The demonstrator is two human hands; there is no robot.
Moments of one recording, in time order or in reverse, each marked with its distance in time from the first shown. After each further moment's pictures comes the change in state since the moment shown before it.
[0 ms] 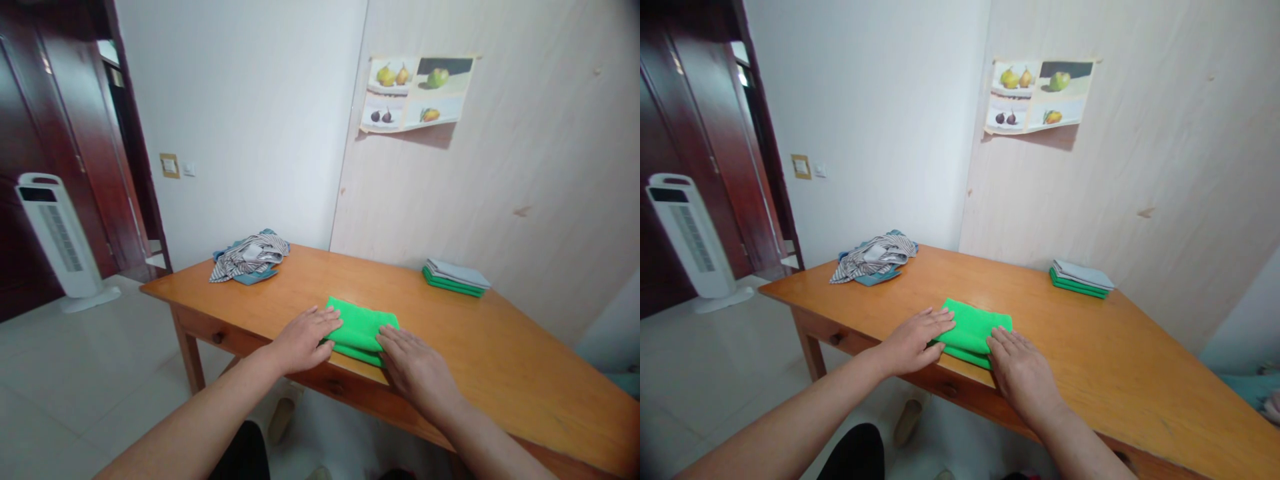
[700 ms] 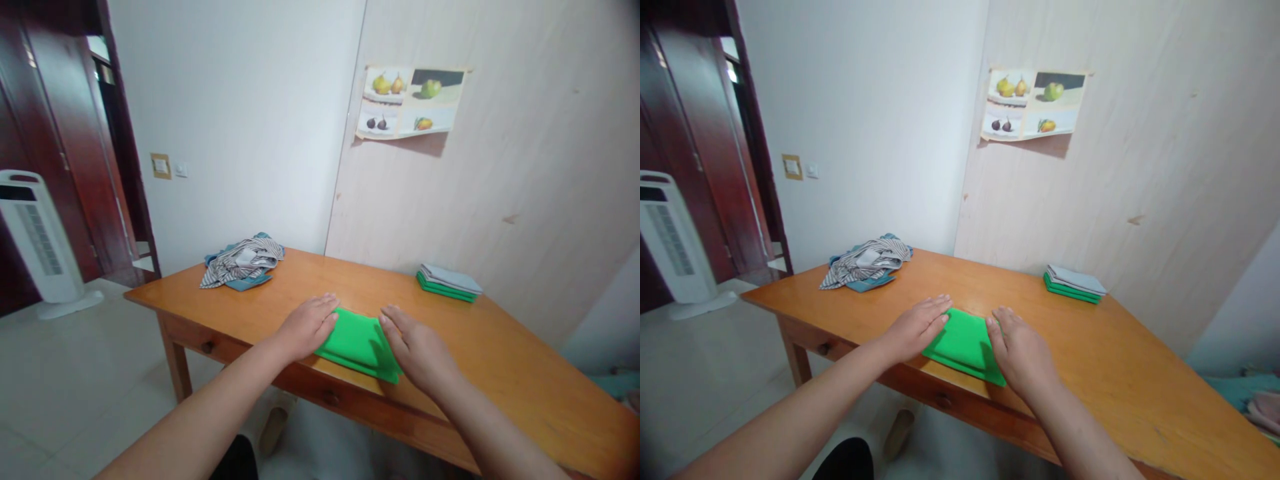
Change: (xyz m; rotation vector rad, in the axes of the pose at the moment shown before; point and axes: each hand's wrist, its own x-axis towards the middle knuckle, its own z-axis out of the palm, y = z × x) left_hand 0.039 -0.002 -0.012 -0.017 0.105 -0.103; right_hand 0.053 -0.006 -0.043 0.137 -0.060 0.403
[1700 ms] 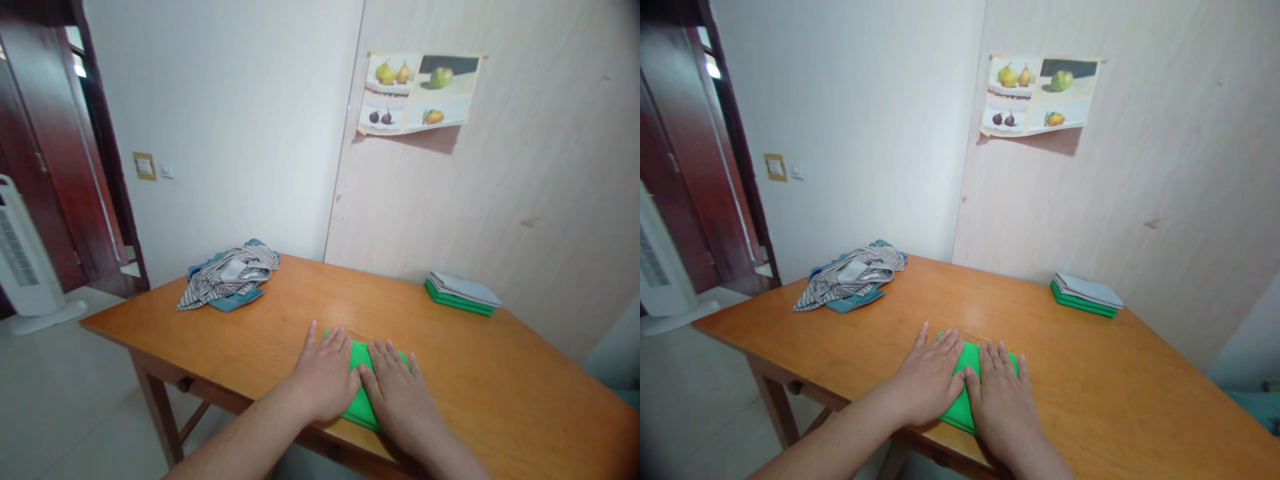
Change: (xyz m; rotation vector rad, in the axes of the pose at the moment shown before) left_hand 0.017 0.024 0.027 0.191 -0.330 -0.170; right_hand 0.010 -0.012 0.069 -0.144 -0.340 0.156
